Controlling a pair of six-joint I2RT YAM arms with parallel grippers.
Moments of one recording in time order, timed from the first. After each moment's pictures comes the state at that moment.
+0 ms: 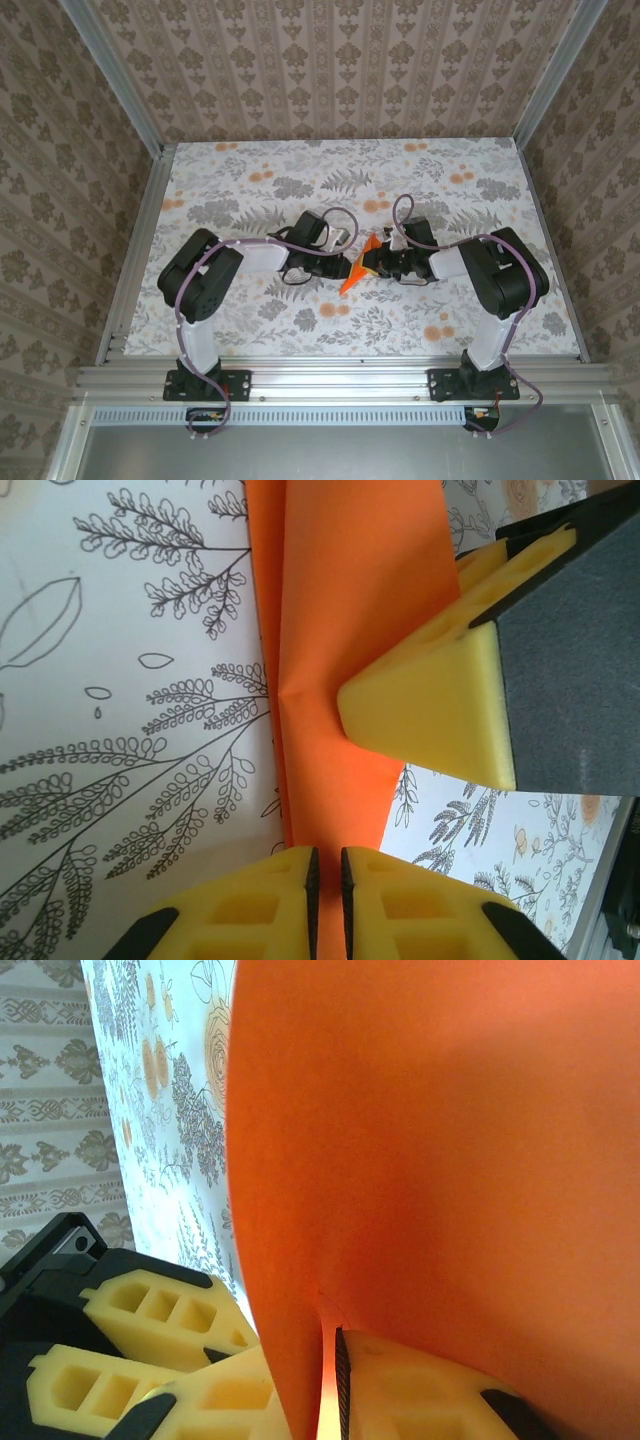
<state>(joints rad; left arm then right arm) -0.73 1.89 1.00 -0.07 0.60 -0.41 0.29 1.82 0.66 0.34 -0.75 0.81</state>
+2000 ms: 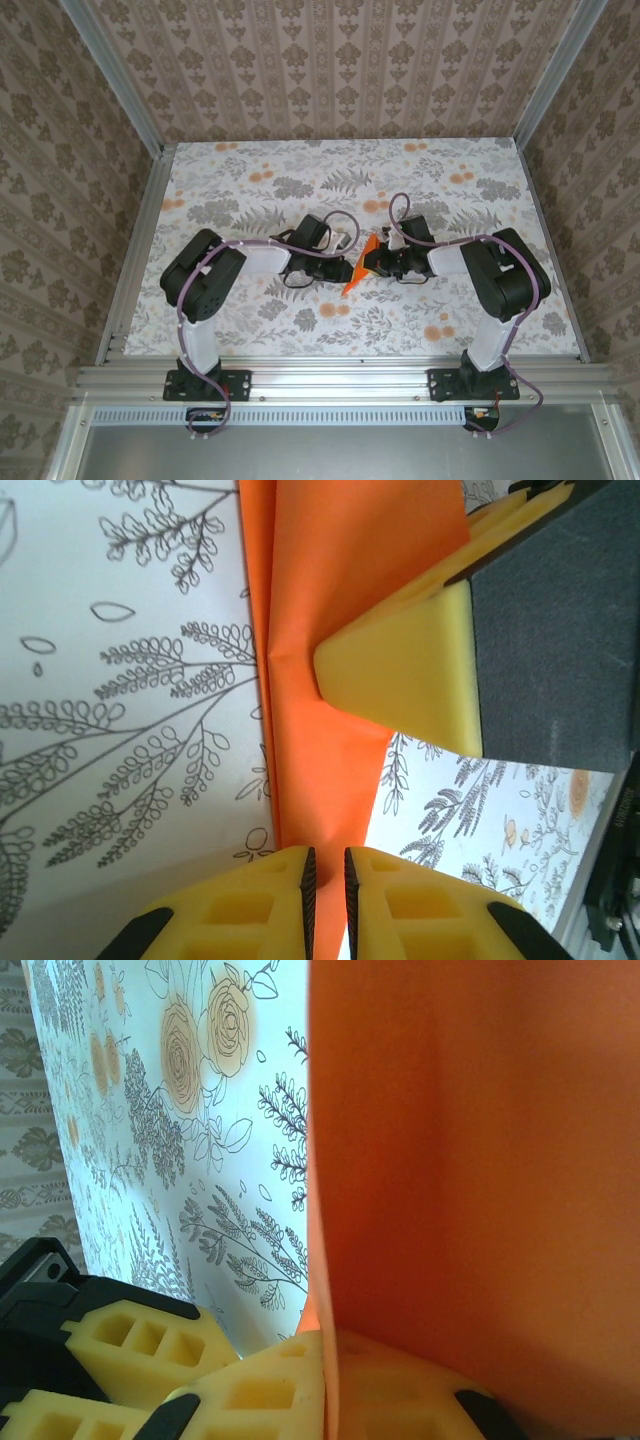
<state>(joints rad) -0.75 1.90 0.97 -0.03 0.63 -0.47 0.30 1.80 0.71 0.17 -0.66 0.71</state>
